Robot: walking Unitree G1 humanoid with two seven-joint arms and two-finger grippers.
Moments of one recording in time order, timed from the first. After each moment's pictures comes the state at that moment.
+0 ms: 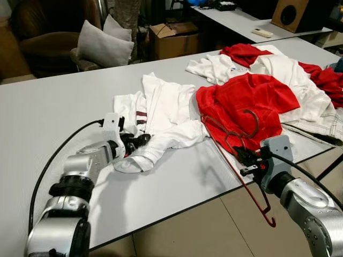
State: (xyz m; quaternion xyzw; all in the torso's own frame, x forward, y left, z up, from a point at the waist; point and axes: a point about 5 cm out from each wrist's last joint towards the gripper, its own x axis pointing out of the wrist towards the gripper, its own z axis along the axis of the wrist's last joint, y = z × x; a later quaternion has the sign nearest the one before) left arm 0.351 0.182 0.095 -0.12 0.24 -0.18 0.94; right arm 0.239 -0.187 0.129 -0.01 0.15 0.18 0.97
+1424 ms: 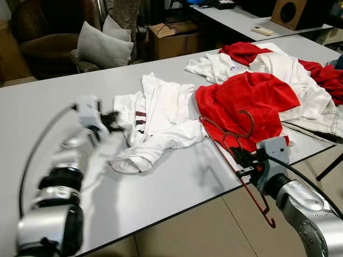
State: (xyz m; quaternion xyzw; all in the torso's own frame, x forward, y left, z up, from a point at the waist) left arm 0.368 0.233 0.134 -0.09 0.11 -0.07 0.99; right arm 0.236 -0.179 0.129 -0.02 0.15 0.18 0.97
